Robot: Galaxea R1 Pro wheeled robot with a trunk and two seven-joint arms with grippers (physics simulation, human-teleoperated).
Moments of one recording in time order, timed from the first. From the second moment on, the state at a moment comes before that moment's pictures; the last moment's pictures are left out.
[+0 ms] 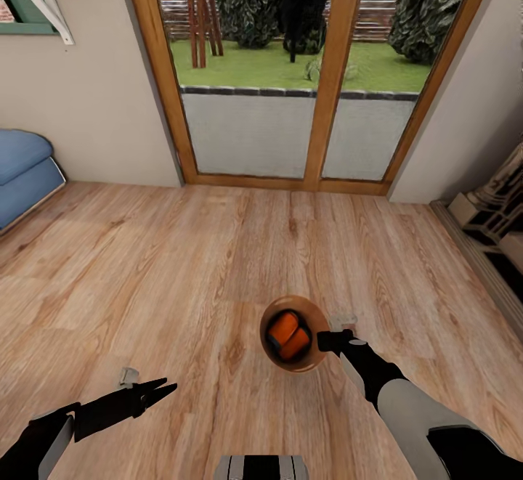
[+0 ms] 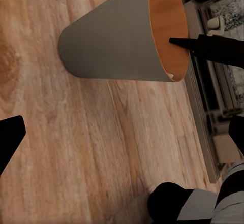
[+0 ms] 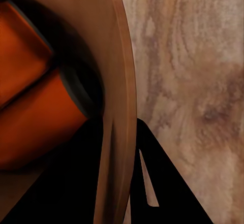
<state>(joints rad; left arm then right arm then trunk) -0.40 0.29 0.17 -0.68 0.23 0.28 -1.24 -0.81 0.02 0.07 -0.30 0.00 0.10 0.03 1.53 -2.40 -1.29</state>
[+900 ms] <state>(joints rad) -0.40 0.29 0.17 -0.68 0.23 0.28 -1.24 -0.81 0.02 0.07 -0.30 0.00 0.11 0.03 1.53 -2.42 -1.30</state>
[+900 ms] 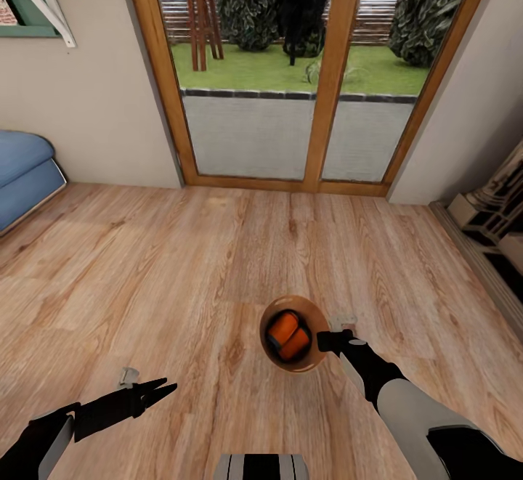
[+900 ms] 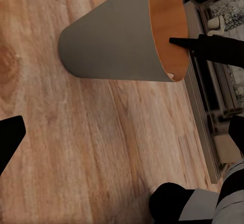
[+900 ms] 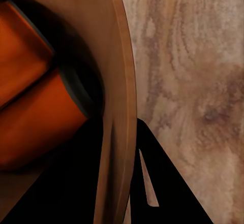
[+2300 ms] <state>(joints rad) -0.40 0.29 0.17 -0.68 0.23 0.28 -1.24 -0.81 0.02 0.06 -0.30 0.00 0.10 0.03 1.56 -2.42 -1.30</state>
